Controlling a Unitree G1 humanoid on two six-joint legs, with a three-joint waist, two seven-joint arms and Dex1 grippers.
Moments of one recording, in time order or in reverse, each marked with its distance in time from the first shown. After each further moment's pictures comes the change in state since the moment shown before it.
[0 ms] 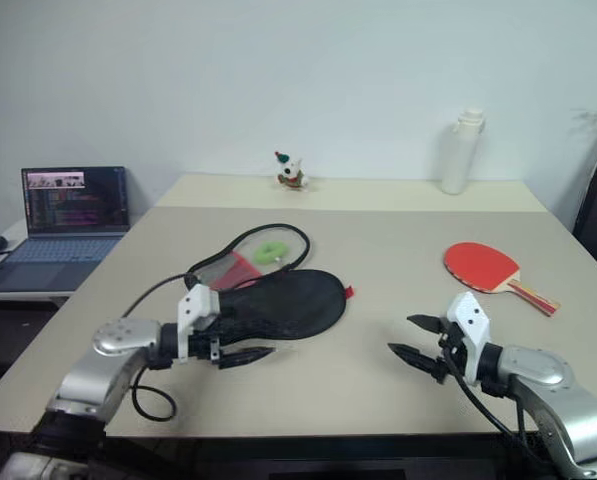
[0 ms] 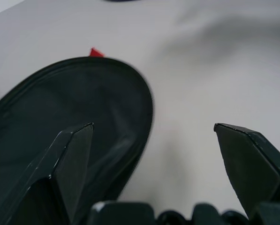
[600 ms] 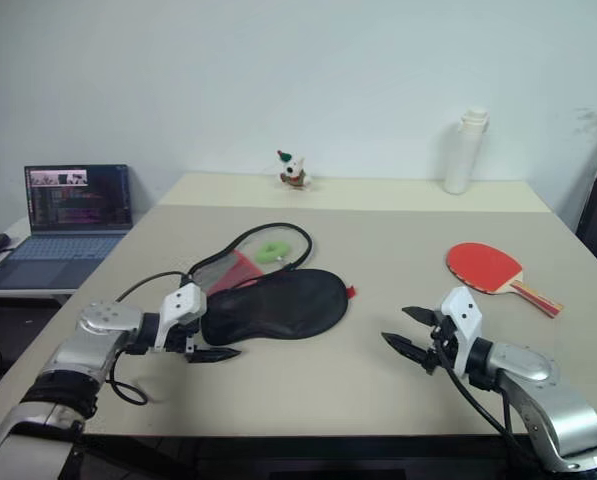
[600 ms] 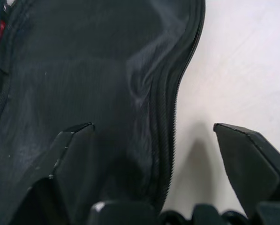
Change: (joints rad) left arm -0.244 0.038 -0.084 0.562 0.237 -0.287 -0.145; right arm -0.034 0.042 0.013 0.033 -0.005 -0.034 -0.041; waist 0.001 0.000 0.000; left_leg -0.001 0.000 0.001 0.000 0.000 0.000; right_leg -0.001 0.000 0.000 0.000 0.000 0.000
